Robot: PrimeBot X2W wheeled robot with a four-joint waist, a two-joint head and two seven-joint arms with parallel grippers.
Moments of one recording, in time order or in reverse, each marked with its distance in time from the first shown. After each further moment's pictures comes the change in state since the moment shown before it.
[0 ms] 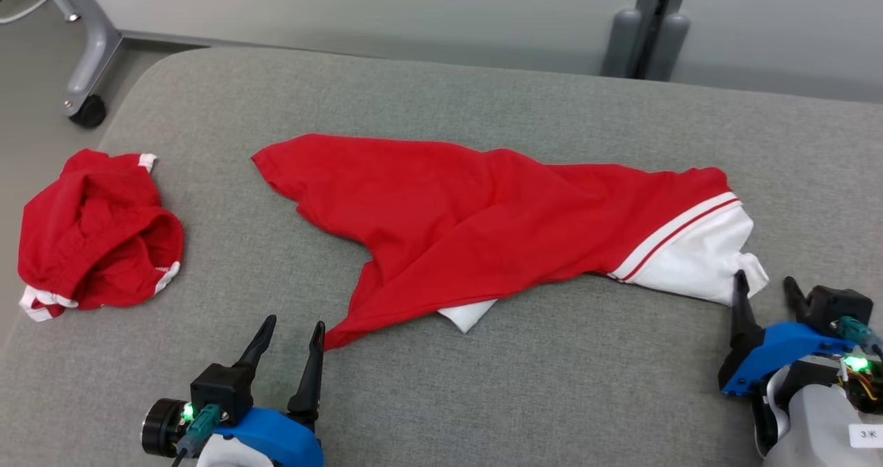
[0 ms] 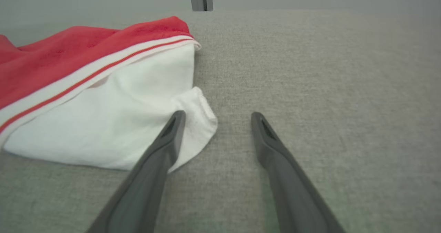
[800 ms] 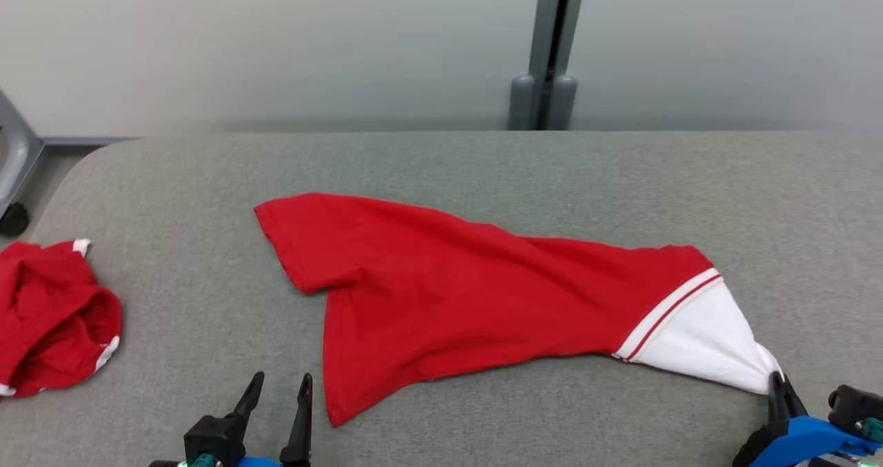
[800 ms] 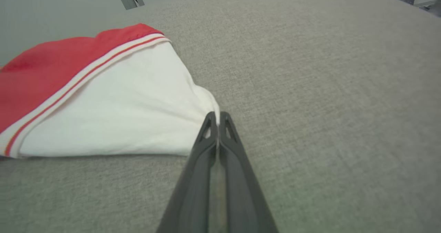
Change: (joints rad) left arm 0.107 -0.032 0.072 0.015 0.014 -0.004 0.000; right arm 0.200 0.002 0.004 -0.001 0.183 0.000 0.000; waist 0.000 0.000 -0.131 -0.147
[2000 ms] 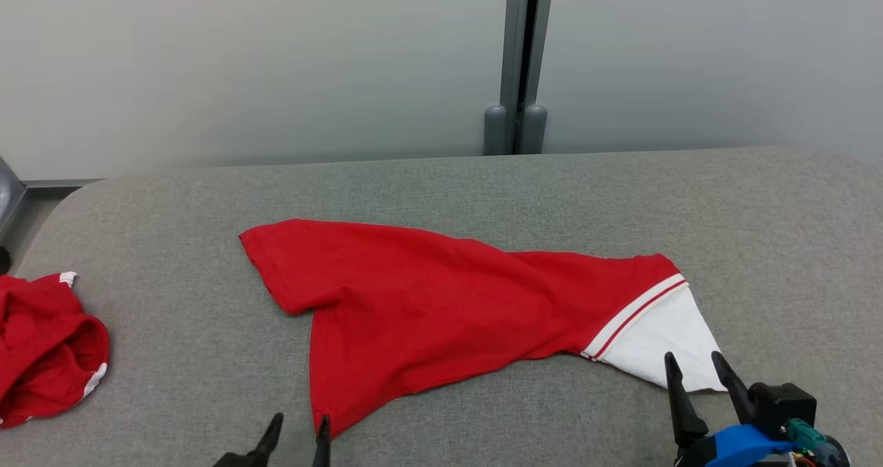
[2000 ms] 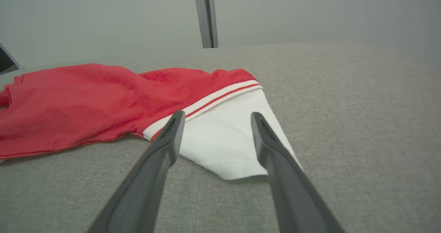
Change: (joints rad) left arm 0.082 -0.051 0.031 -0.004 0.046 0.000 0.000; right arm 0.158 -0.001 0.365 -0.324 0.074 0.000 0.000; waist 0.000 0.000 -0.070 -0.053
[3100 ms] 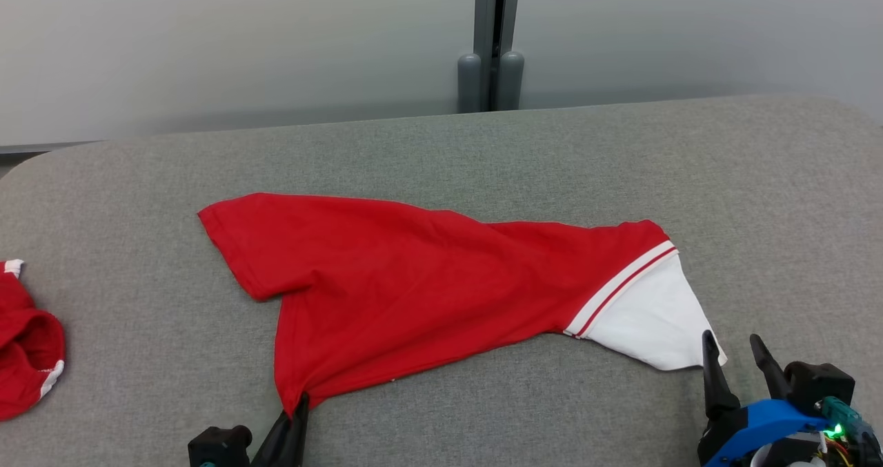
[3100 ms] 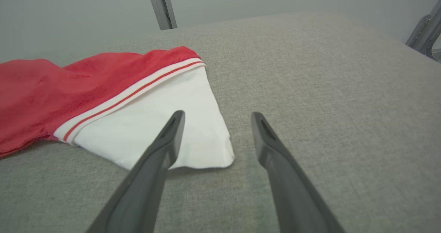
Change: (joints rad) left arm -0.093 0.099 -0.179 0.059 -0.277 0.000 0.000; right arm -0.068 0.000 -0.106 0.063 -0.011 0.000 0.000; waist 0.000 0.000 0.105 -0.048
